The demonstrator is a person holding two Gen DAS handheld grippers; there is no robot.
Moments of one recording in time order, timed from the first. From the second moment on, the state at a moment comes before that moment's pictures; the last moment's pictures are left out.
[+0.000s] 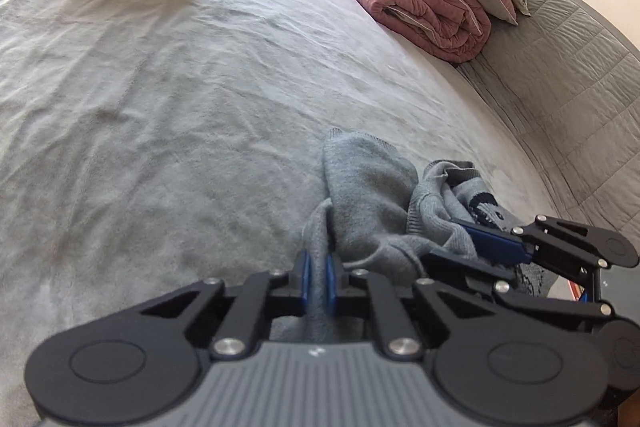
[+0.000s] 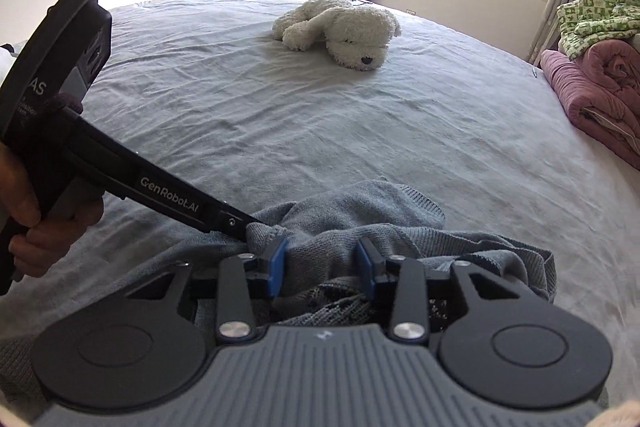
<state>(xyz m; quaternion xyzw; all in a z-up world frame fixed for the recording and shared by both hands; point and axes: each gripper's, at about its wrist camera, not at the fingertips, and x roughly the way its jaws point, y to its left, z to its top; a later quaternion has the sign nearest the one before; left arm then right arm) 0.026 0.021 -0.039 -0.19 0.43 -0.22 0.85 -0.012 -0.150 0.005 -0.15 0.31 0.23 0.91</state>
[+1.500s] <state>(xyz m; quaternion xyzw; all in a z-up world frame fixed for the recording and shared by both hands) -0.029 0.154 0.006 -0.12 0.31 0.08 0.94 0.143 -0.039 0.069 -0.04 0.22 0.16 0.96</state>
